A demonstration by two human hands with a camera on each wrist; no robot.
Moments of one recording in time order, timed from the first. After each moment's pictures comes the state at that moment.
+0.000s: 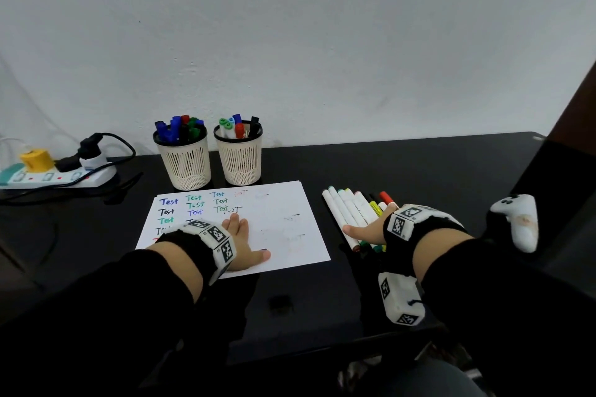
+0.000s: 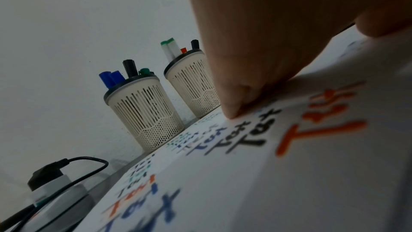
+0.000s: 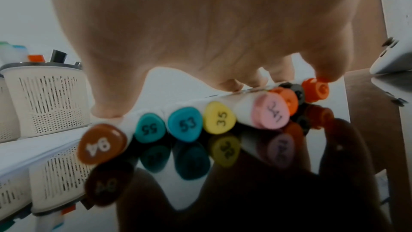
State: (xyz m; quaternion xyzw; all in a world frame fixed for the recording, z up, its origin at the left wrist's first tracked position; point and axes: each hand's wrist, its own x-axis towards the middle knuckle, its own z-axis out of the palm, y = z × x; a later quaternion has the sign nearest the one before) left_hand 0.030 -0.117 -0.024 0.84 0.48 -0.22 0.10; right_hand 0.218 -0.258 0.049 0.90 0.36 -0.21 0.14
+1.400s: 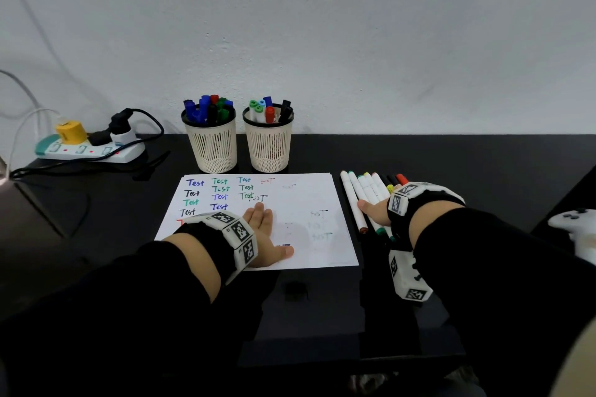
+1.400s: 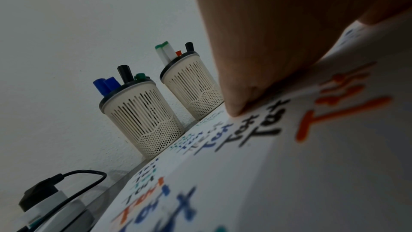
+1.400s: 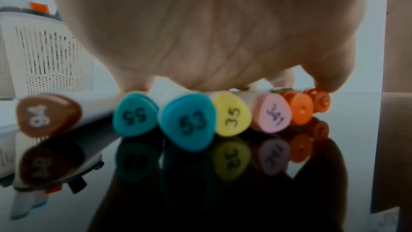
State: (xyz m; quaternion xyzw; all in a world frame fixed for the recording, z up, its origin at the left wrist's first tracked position) left_hand 0.026 -0.122 -0.018 0.84 0.48 -0.23 0.12; right_hand 0.251 -0.179 0.004 0.83 0.49 -0.11 0.24
